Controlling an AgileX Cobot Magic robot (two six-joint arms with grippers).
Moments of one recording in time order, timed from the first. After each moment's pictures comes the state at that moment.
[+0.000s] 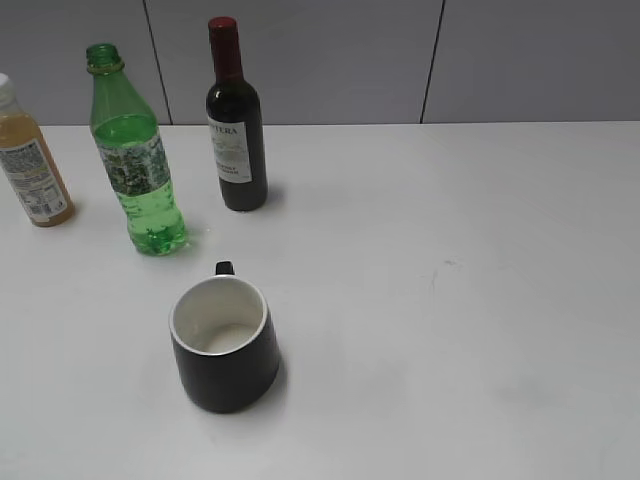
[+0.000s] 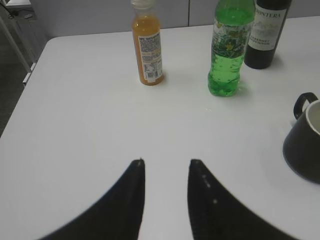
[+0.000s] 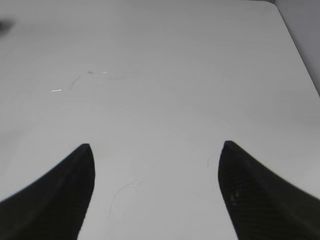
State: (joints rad) left arm -0.04 -0.01 -0.50 -0.10 1.04 0.10; right arm 0.06 0.00 -0.41 0.03 0.95 -0.04
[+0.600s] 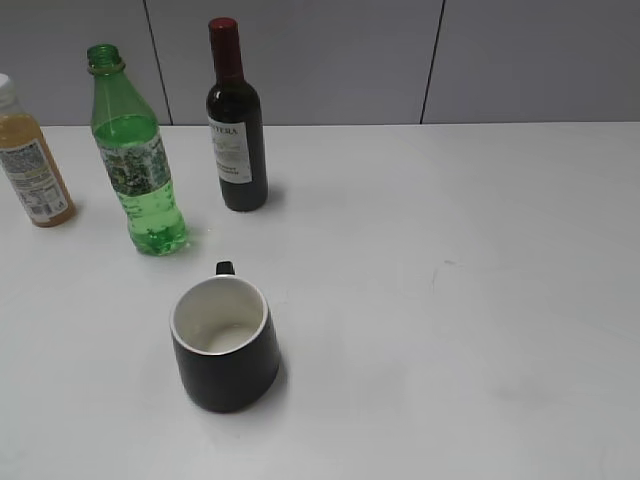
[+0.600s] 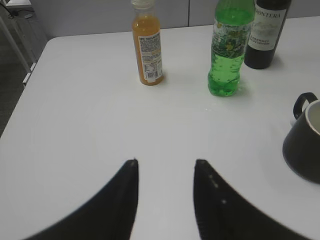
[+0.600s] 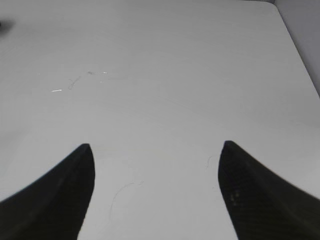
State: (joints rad) left arm -0.04 -0.01 -0.50 -0.10 1.04 0.10; right arm 0.06 0.00 -0.41 0.03 0.95 -0.04
